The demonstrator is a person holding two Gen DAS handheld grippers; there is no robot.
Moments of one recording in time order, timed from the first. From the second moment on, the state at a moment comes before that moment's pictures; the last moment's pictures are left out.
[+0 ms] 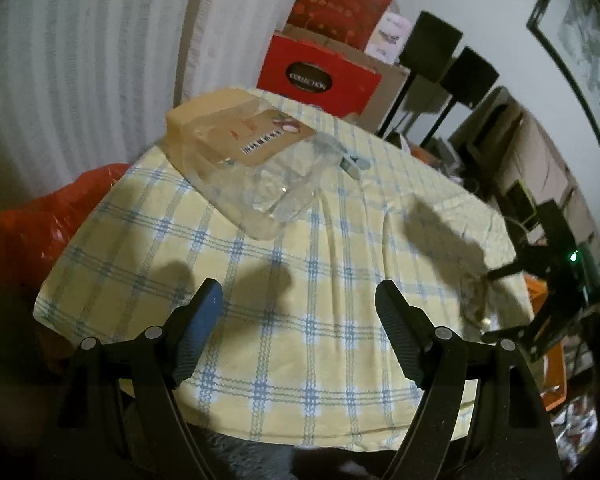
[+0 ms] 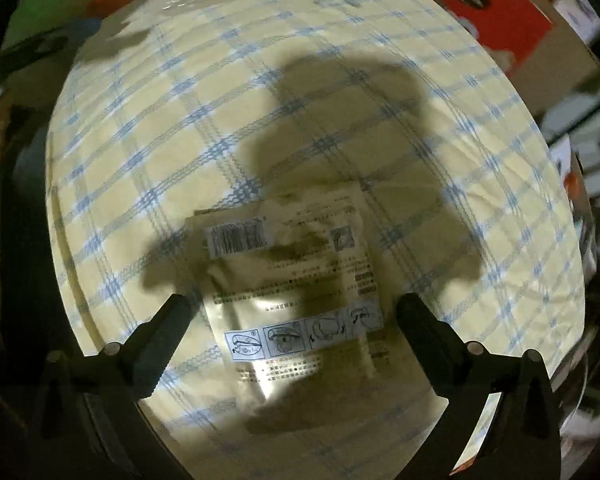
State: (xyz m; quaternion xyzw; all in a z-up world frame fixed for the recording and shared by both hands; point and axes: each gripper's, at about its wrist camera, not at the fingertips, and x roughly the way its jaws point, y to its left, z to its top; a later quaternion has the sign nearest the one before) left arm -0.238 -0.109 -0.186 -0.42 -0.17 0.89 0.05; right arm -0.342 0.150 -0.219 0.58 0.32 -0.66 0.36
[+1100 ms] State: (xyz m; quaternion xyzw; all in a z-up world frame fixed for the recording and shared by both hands) left arm -0.330 -0.004 -0.095 -0.43 -0.19 0.88 0.06; right arm -0.205 0.265 -0.130 0.35 -0.16 -0.92 0.12
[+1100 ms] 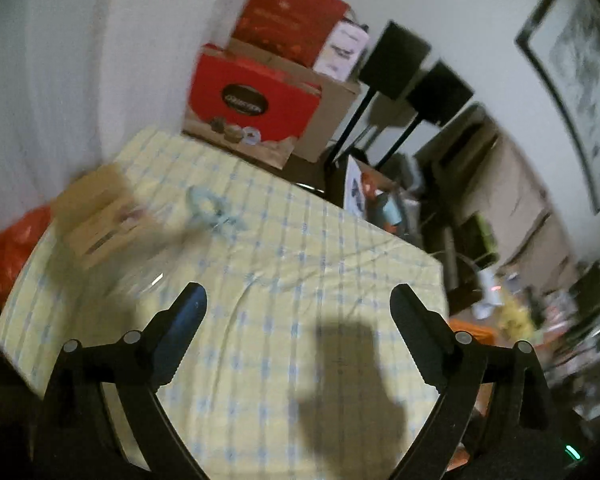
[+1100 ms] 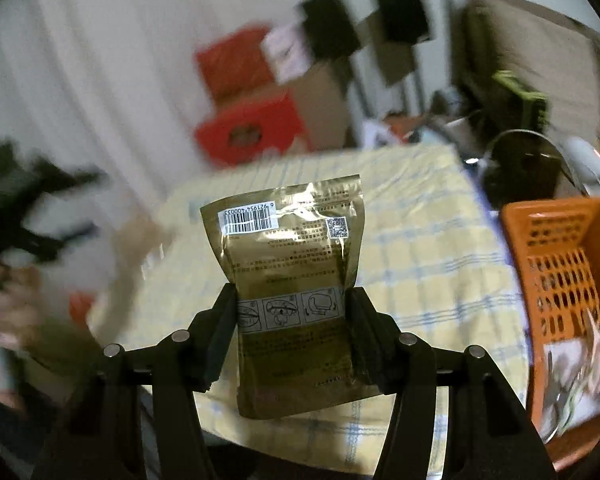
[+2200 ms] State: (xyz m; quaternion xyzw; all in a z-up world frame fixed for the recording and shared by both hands) left arm -0.311 0.037 -0.158 -0.46 -0.09 0.88 0.03; right arm -0.180 0.299 -0.149 0.34 -0.21 -0.91 0.13
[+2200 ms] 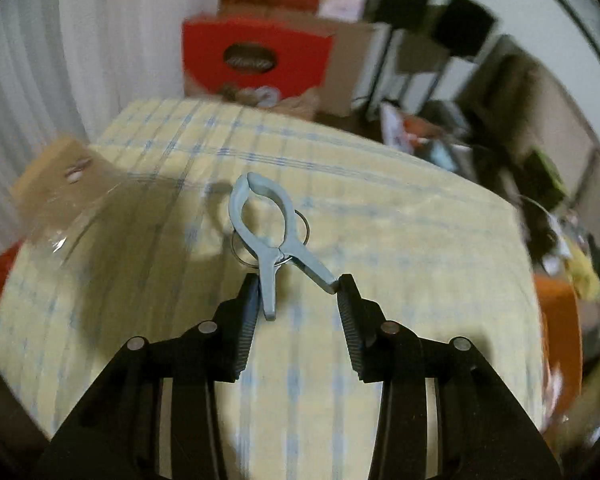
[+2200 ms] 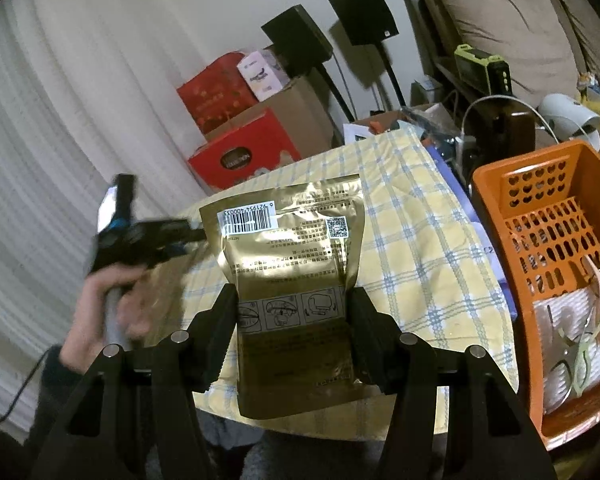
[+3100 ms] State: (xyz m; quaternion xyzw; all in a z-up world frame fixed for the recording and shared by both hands) left arm -0.121 0.026 -0.064 -0.32 -0.10 0.94 0.07; right arm -0.073 0.323 -0.063 0.34 -0.12 -0.93 0.07
